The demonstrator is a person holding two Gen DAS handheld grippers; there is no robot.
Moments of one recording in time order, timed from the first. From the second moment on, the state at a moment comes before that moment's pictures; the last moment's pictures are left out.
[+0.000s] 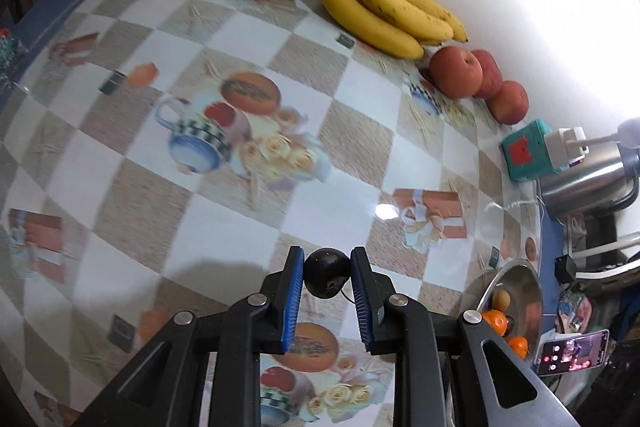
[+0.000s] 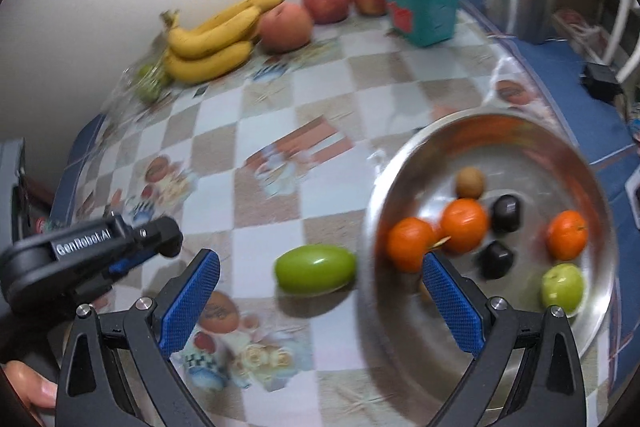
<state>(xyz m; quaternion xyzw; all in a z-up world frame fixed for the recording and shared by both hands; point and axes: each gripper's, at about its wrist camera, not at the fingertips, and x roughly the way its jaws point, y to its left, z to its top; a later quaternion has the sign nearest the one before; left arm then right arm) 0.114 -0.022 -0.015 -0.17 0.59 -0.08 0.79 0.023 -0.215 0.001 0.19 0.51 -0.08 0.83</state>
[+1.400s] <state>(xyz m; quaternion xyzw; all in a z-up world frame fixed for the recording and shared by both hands) 0.115 -0.009 -0.016 -0.20 0.59 -0.08 0.78 0.045 -0.167 -0.030 0.02 0.56 -0.10 0.82</state>
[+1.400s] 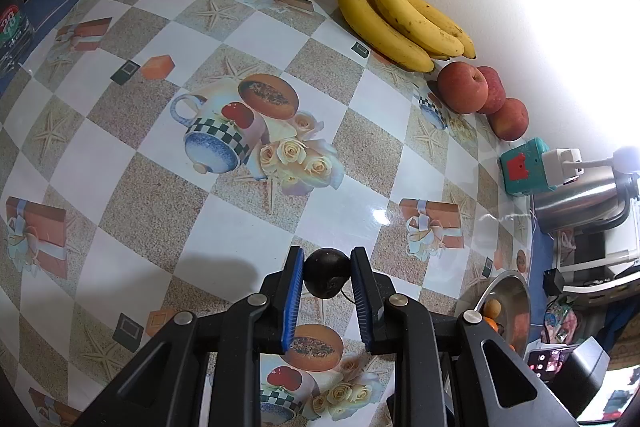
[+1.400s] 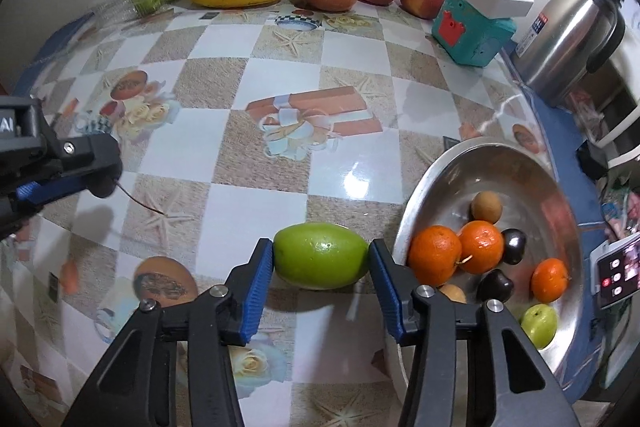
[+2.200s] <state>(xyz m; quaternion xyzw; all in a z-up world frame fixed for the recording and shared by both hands) 0.116 -0.006 -0.016 -0.21 0.59 -0.07 0.78 0.041 -0.174 -0.012 0.13 0.53 -0.03 0.84</state>
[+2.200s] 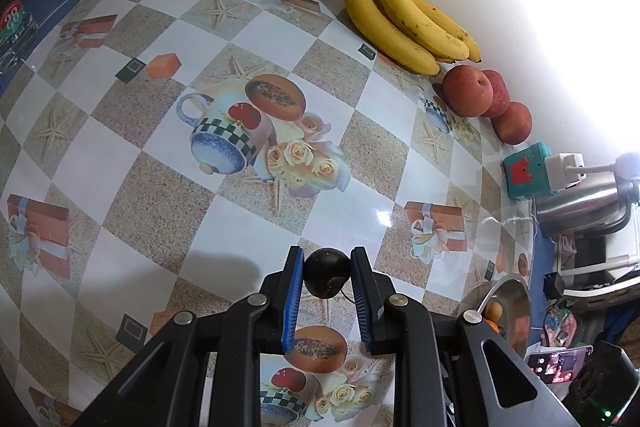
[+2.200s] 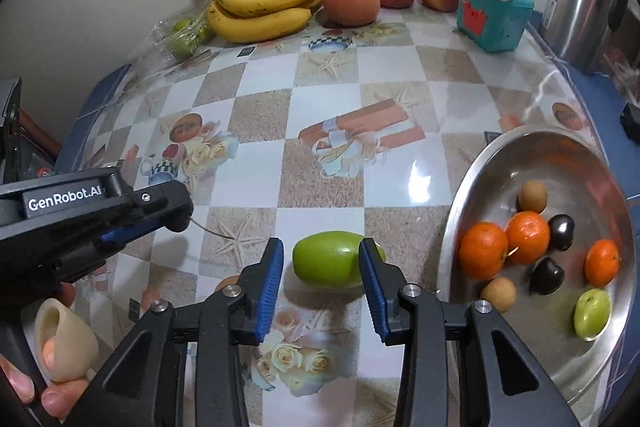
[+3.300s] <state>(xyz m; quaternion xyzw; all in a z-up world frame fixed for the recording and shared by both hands) 0.116 -0.010 -0.014 -0.21 0.59 -0.08 0.78 0.039 -0.182 -0.025 0.14 0.54 -0.05 0.83</state>
